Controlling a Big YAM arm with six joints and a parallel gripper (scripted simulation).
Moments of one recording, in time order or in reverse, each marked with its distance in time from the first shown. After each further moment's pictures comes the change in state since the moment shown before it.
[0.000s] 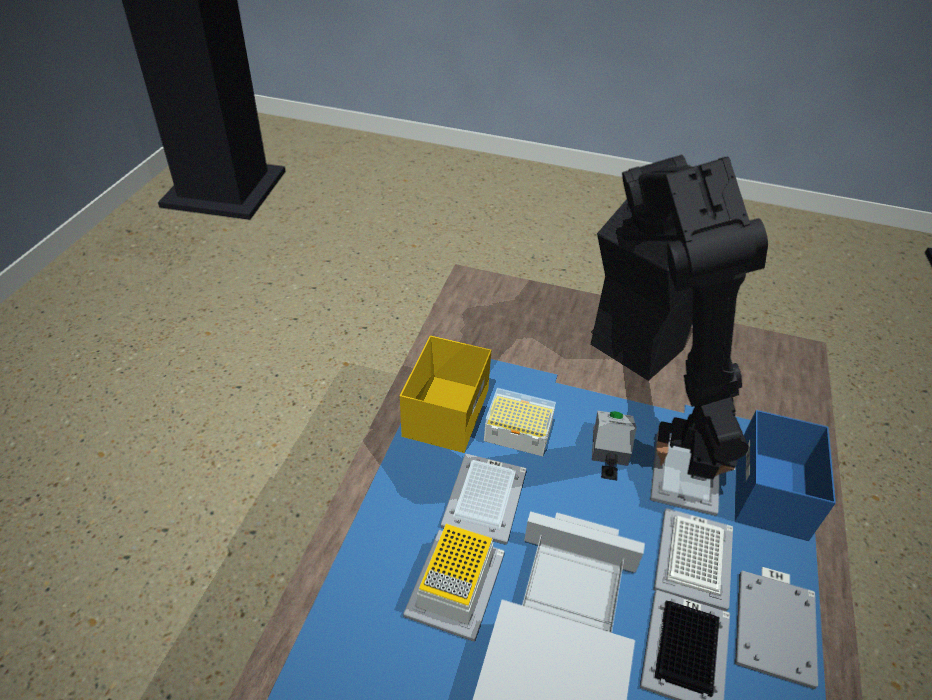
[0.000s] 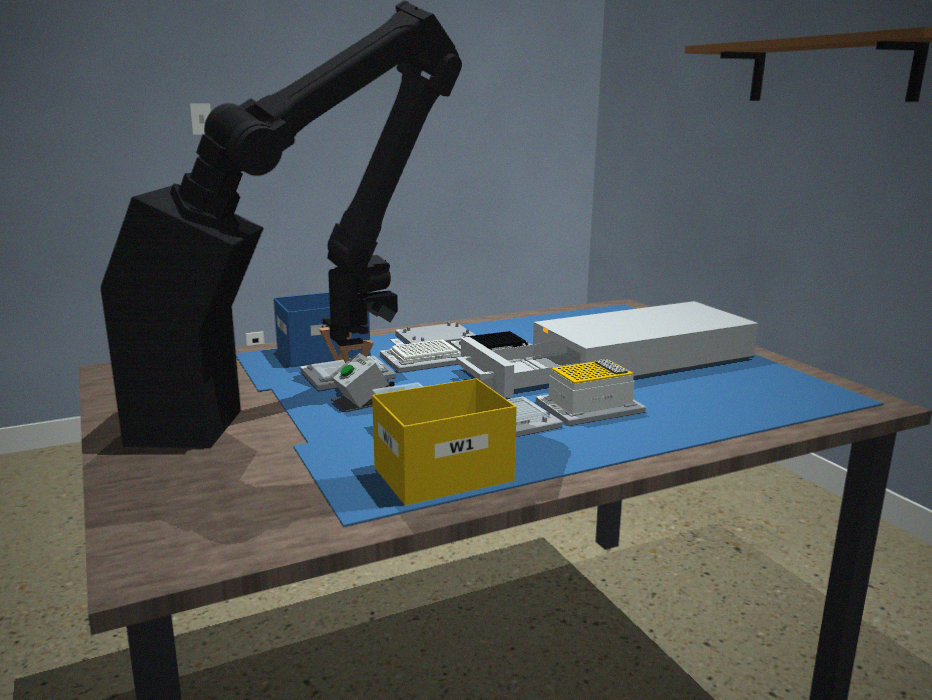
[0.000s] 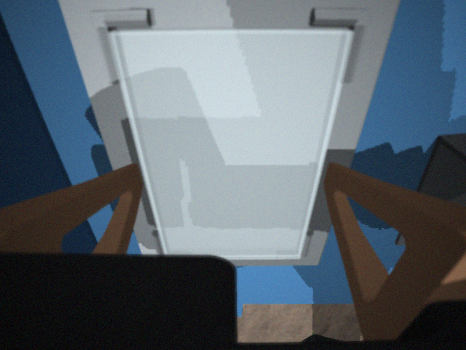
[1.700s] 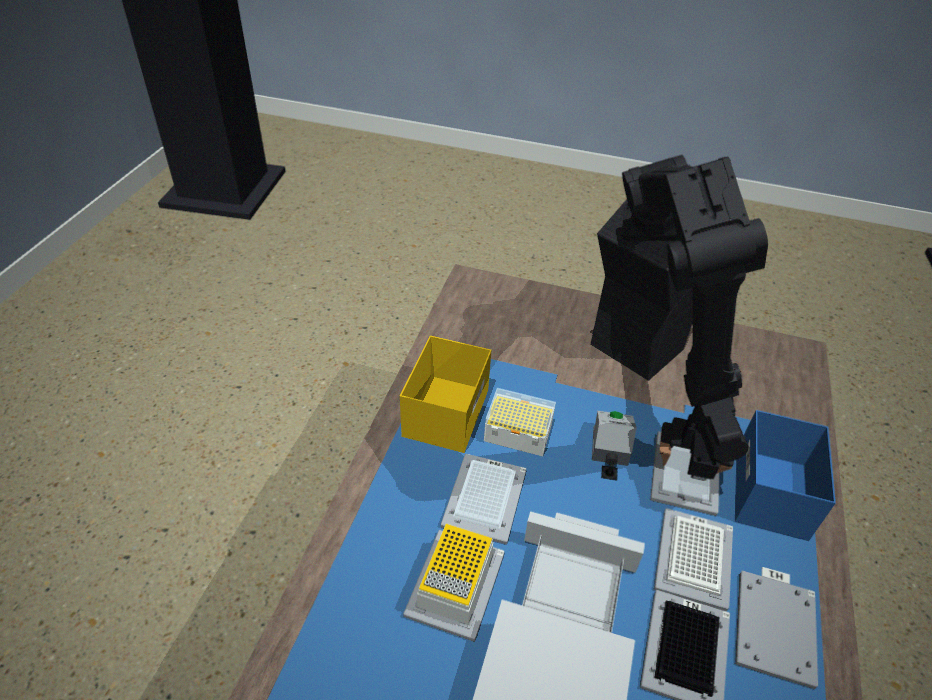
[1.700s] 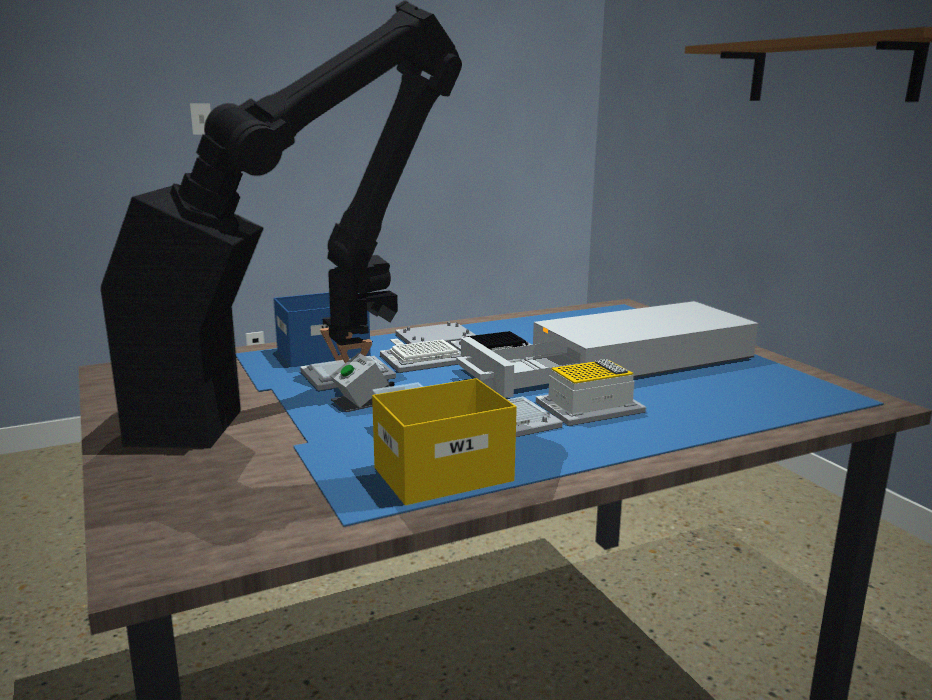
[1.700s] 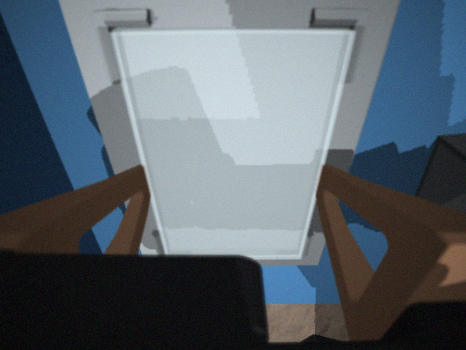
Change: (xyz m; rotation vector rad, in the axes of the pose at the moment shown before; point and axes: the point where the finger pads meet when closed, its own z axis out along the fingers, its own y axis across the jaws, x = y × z) arm 0.000 0.000 0.000 0.000 0.000 0.000
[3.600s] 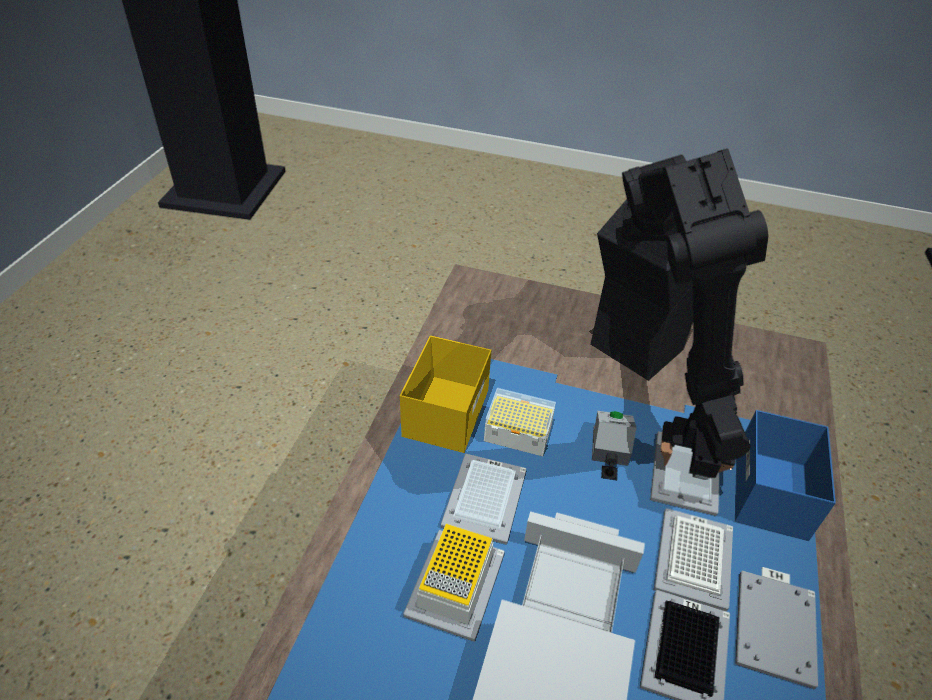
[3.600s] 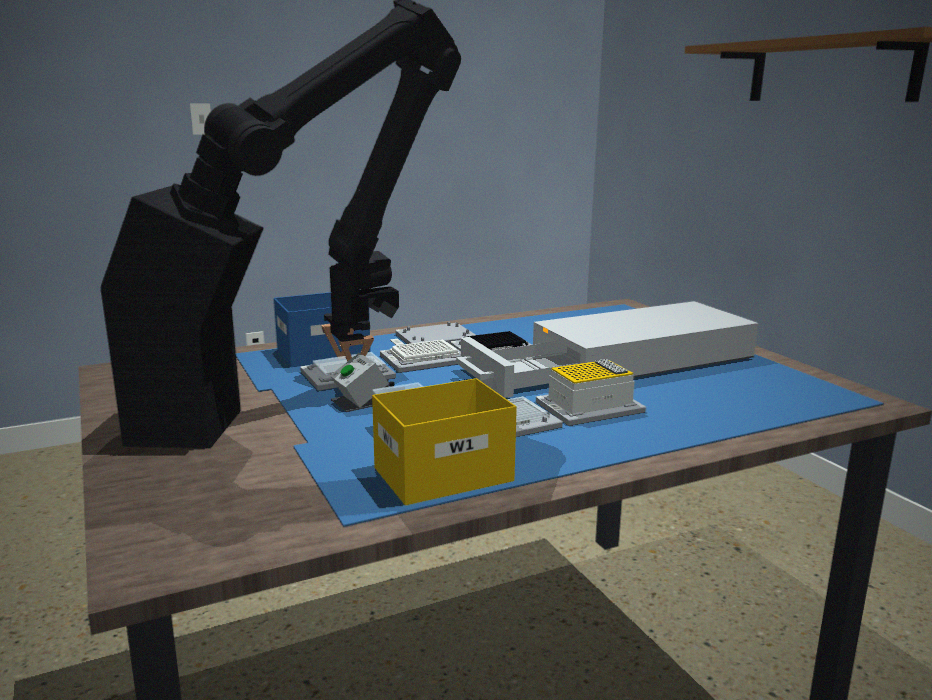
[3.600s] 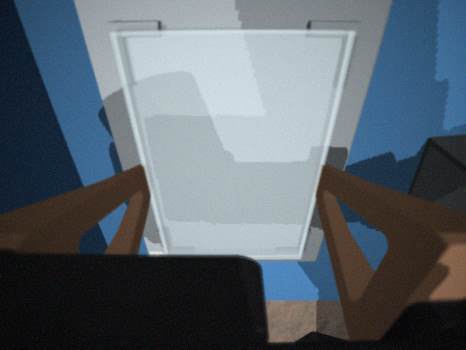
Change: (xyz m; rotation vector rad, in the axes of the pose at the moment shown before) arm -0.004 0.001 -0.007 -0.004 -0.008 -0.002
